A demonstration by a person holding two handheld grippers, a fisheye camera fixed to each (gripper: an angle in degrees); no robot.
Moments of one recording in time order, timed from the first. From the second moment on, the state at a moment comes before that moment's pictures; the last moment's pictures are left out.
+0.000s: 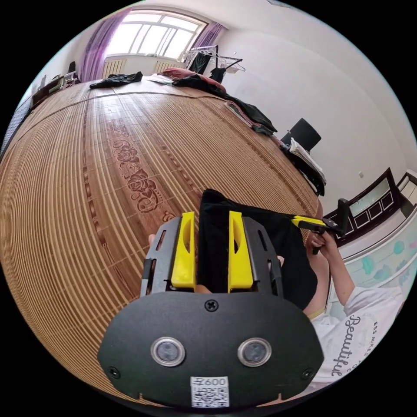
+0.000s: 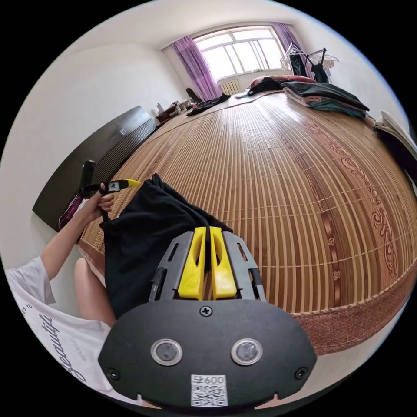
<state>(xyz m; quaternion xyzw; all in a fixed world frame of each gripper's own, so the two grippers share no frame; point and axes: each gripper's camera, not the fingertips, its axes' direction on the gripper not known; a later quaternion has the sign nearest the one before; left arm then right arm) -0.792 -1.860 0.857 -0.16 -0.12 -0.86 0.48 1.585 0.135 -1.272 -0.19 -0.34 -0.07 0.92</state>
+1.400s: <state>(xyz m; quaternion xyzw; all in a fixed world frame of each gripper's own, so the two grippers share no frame) -0.781 -2.002 0.843 -0.24 -0.18 -0.79 0.54 1.685 0.187 -1.324 -0.09 -0.38 0.09 0.92</state>
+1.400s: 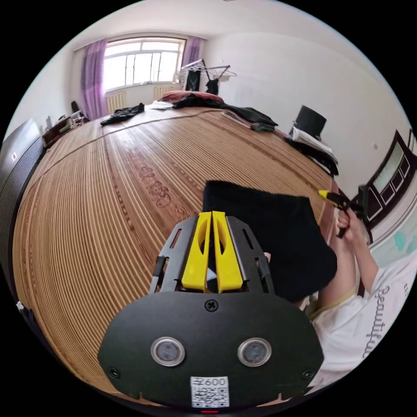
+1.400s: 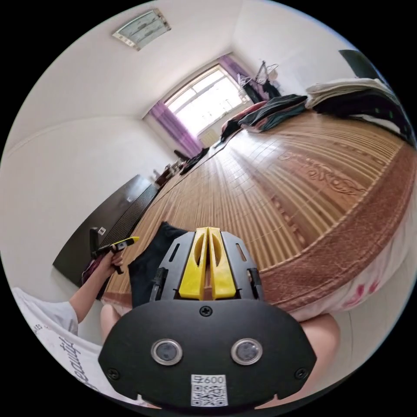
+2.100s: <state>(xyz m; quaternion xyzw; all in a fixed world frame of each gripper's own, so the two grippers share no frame) -0.695 -2.019 0.735 -0.21 -0.11 -0.83 0.51 1.594 0.143 -1.293 -0.19 -0.33 -0.07 0.92</state>
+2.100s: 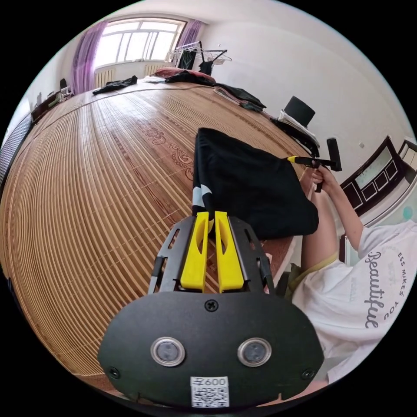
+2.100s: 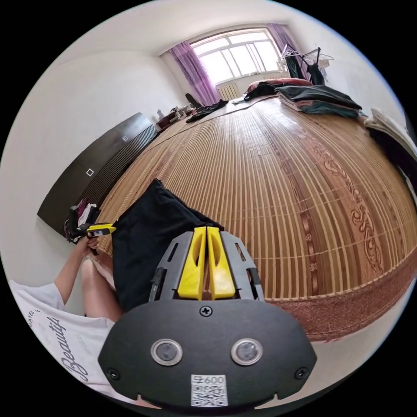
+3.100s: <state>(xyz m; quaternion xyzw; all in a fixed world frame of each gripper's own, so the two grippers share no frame) -0.613 -2.097 0.582 -0.23 -0.32 -0.84 0.37 1.504 0.041 -1.283 -0.22 -0.50 -0.18 0.82</state>
